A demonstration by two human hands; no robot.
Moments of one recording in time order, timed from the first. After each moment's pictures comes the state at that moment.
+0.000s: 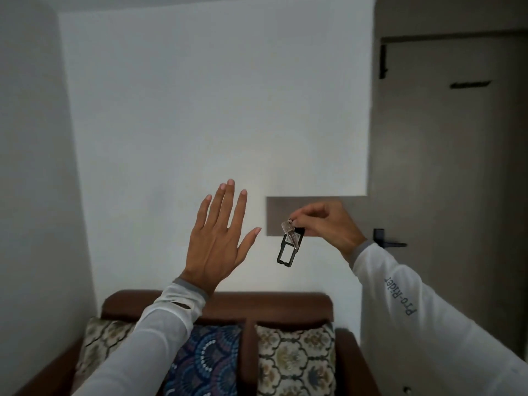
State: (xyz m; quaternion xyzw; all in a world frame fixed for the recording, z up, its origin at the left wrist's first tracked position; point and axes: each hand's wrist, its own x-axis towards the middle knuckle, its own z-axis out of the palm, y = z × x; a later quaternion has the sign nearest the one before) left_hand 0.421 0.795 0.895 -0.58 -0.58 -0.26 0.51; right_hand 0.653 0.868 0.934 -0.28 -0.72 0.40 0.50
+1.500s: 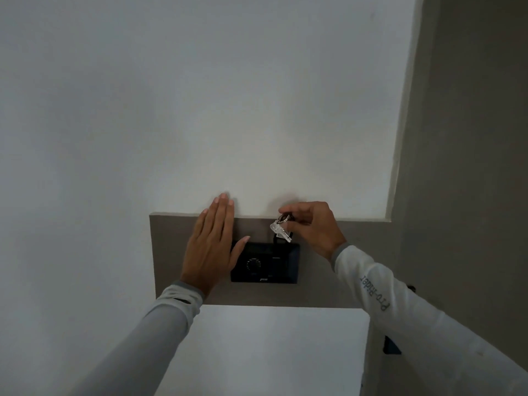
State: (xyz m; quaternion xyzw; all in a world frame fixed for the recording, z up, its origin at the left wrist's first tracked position) left_hand 0.403 1.522 0.822 -0.60 -0.60 -0.27 0.46; right_hand 0.638 1.573 0.891 -0.29 -0.77 0.28 0.50
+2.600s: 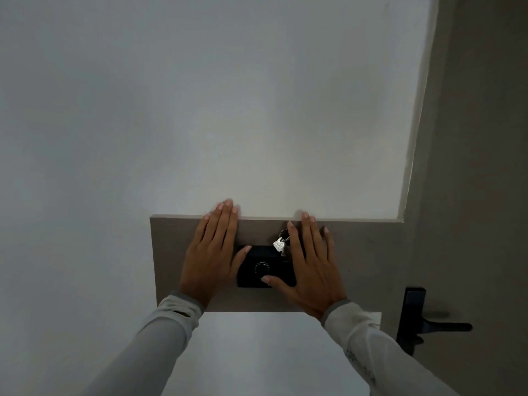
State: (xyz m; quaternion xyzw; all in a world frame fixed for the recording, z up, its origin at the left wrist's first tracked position) left_hand 0.380 1.532 0.805 -0.61 -0.57 -0.28 0.48; right_hand 0.611 1.562 0.798 -0.40 -0.81 -0.22 0.37
